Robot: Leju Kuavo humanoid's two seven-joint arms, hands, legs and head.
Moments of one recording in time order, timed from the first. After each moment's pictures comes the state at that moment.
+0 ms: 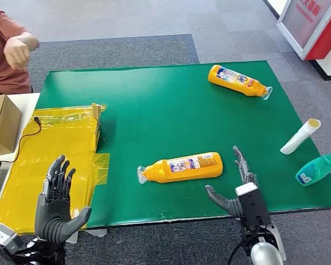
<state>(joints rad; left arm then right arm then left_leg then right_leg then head) 0.27 -0.04 -0.16 -1.81 0.08 -0.10 -0.46 0.17 -0.05 0.18 -1.72 0.44 -0.21 -0.17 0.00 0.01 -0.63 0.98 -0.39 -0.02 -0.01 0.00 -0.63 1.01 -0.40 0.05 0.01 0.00</state>
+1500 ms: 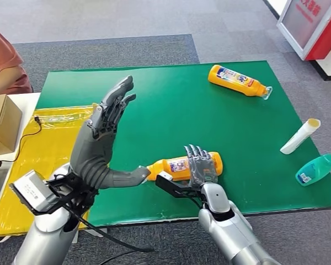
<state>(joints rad) -0.33 -0.07 -0.50 -1.82 -0.03 -0.15 -0.26 -0.32 0.04 0.45 -0.95 1.29 -0.20 0.20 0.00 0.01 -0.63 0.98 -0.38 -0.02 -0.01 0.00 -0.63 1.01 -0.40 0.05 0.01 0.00</state>
